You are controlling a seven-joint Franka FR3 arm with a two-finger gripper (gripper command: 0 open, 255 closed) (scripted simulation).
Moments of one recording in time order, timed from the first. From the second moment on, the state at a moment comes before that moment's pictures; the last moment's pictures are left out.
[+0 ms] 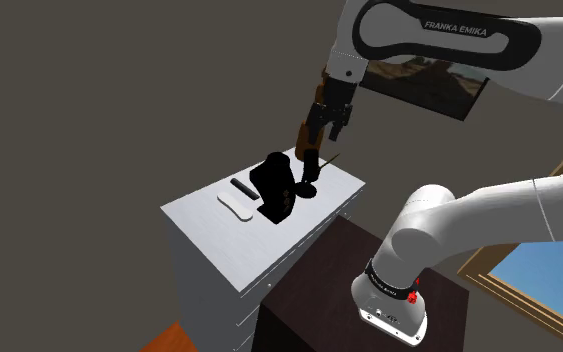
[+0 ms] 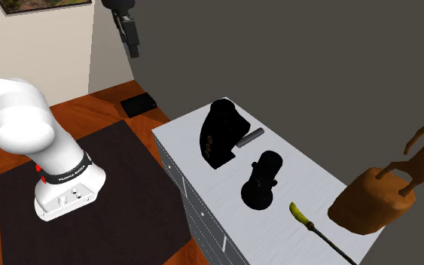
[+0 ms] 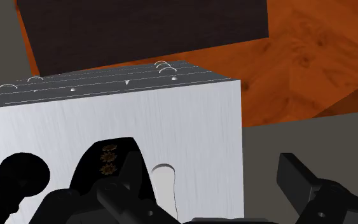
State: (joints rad) arm -0.01 -0.80 -0.07 -2.42 0.08 1.61 0.12
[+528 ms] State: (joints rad) arm -0.04 -0.66 -0.16 -2.44 0.00 1.73 -0.01
